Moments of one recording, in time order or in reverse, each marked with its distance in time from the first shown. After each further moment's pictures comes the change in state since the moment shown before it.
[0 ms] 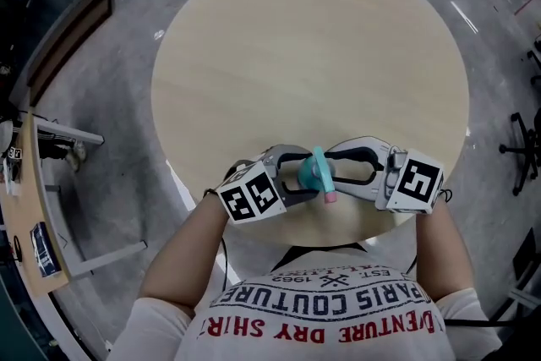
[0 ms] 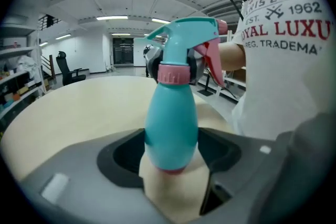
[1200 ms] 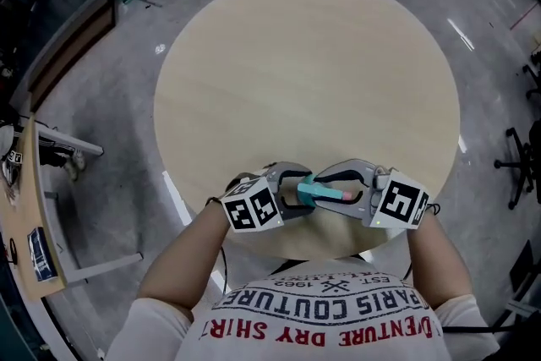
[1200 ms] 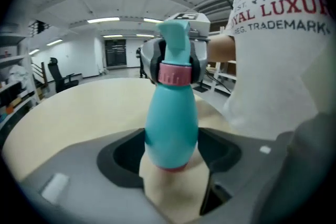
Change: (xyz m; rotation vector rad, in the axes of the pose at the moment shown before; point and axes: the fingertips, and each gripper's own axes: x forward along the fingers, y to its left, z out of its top) left arm 0.005 -0.007 -0.001 0.085 0.020 -0.041; right arm 0.010 0.012 -0.002 -0.084 0.084 0.026
